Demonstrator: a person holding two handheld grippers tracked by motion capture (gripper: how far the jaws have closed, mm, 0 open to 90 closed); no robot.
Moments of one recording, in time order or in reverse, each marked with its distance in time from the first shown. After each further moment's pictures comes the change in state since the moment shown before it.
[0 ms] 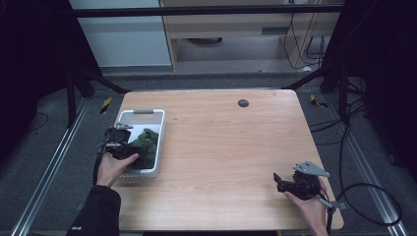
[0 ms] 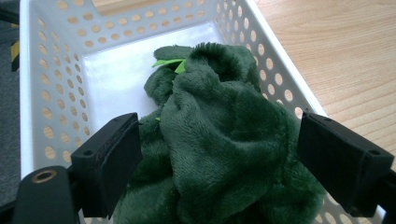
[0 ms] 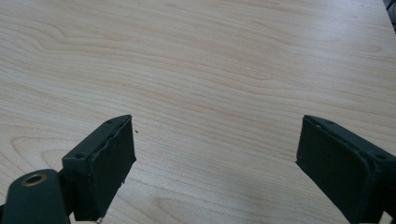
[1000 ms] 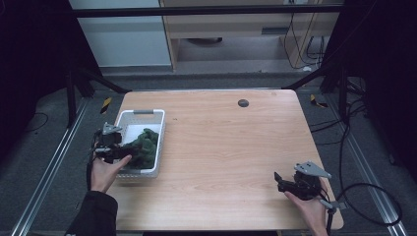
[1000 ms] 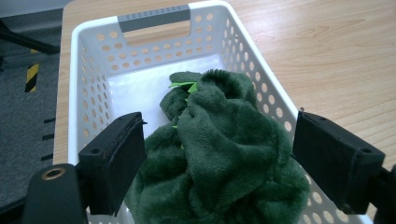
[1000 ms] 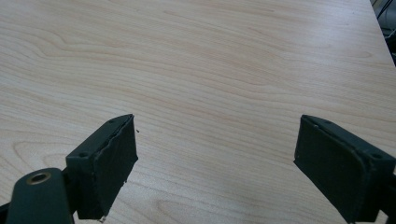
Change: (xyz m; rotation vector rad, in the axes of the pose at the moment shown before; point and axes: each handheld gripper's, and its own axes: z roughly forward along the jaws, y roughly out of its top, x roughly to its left) left arm 0.004 -0.010 -0.029 -0.141 0.019 -0.031; right arm 0.001 0.001 -0.004 -0.021 -0.013 0.000
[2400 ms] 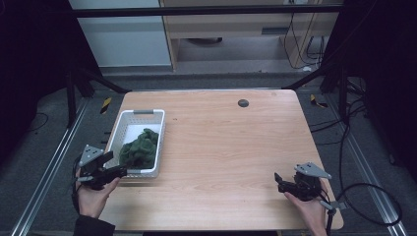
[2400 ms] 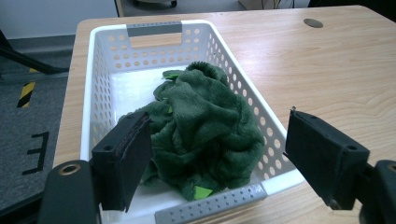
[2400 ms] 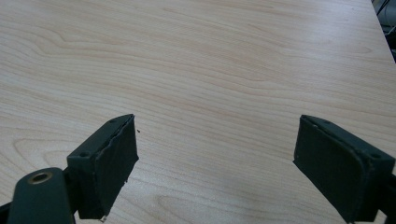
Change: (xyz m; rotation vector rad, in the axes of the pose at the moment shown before) left arm -0.011 -0.050 -0.057 -0.178 -0.035 -0.064; right arm 0.000 -0.002 -0.001 0.006 -0.001 0.007
